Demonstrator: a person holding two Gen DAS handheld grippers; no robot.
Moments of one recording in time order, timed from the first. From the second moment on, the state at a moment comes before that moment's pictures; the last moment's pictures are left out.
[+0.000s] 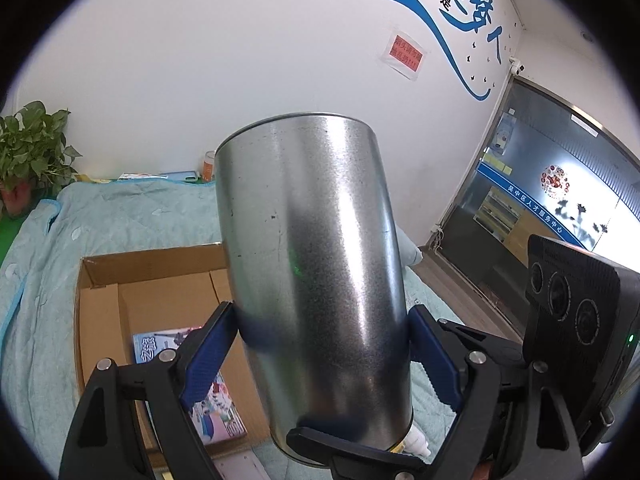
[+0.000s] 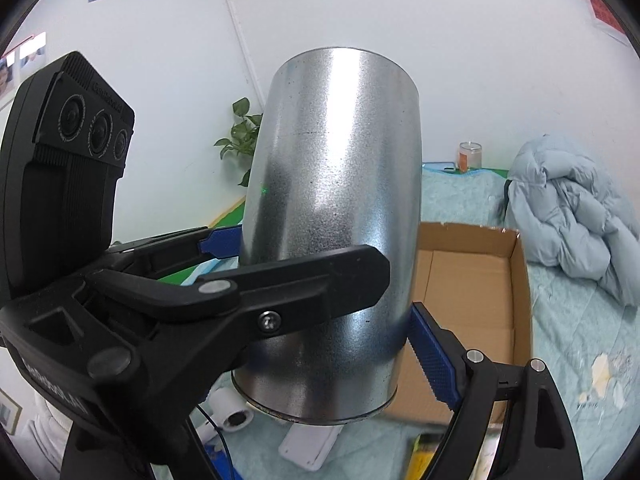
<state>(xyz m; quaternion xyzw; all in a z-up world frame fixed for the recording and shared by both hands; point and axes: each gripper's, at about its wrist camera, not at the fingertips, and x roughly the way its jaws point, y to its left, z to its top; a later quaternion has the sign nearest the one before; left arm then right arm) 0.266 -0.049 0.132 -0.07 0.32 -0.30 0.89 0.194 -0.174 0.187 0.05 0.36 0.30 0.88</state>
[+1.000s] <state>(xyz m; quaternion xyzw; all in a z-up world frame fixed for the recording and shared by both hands) 0.363 -0.056 -0.030 -0.16 0.47 -0.30 0.82 0.276 -0.152 0.022 0.05 0.50 0.27 0.82</state>
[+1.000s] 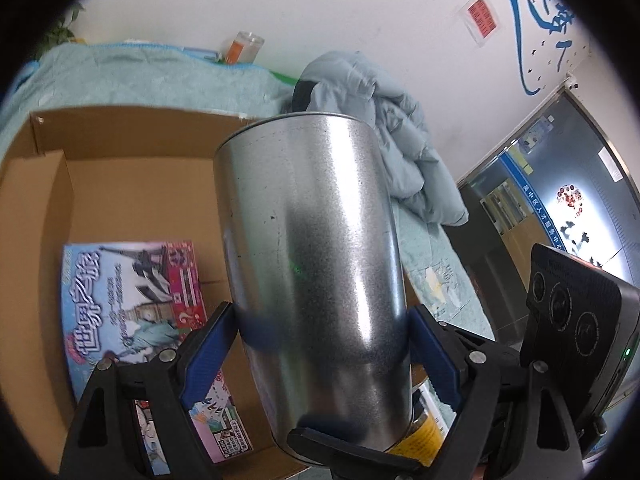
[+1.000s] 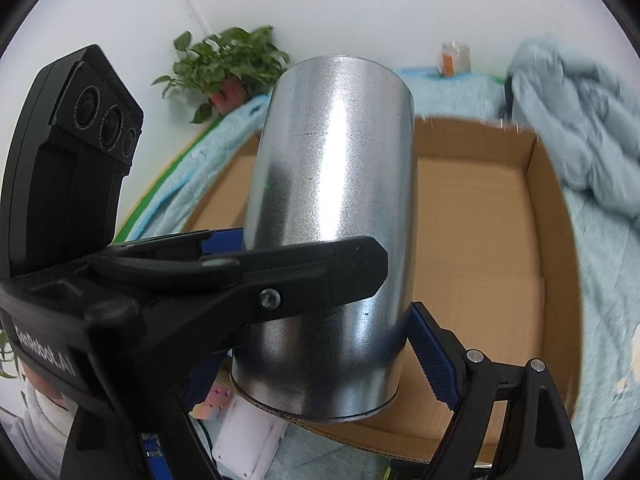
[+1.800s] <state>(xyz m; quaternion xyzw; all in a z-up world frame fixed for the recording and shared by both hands) 0.318 -0.028 -0.054 -0.14 0.50 -0.23 0.82 0.289 -0.155 -0.081 0.13 0.64 0.26 0.71</state>
